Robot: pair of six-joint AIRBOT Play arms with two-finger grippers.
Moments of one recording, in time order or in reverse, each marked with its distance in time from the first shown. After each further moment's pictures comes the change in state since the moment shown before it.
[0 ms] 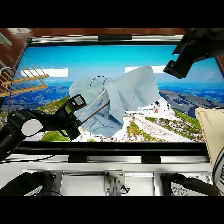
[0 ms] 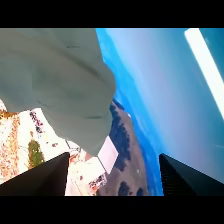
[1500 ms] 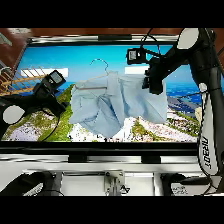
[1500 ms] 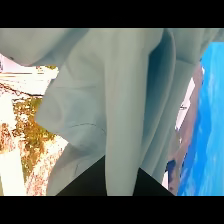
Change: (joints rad) left arm 0.224 0.001 0.111 0.183 0.180 0.082; right arm 0.103 -0.164 -0.069 0.105 0.134 -0.225
